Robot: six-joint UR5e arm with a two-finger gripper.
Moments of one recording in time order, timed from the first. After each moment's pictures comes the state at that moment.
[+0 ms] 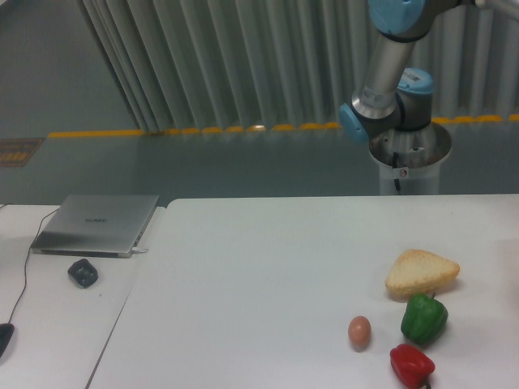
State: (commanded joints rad) arm 2.68 -1.97 -1.27 -1.38 1.43 1.38
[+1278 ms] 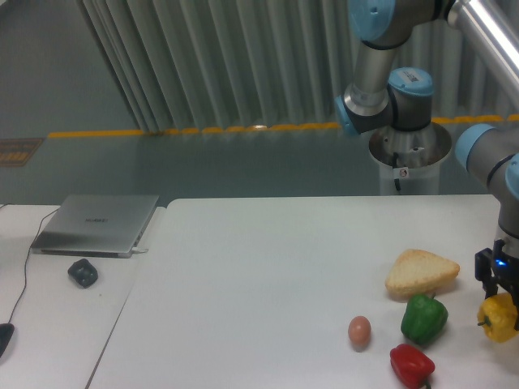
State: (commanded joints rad) arm 2.52 -2.05 -1.43 -1.17 1.51 1.33
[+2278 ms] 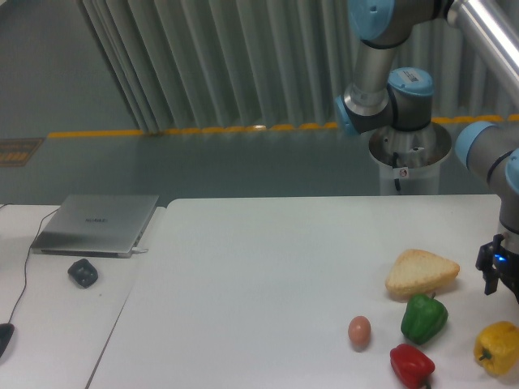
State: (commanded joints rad) arm 2.55 -2.03 -1.39 -1.14 1.52 1.53
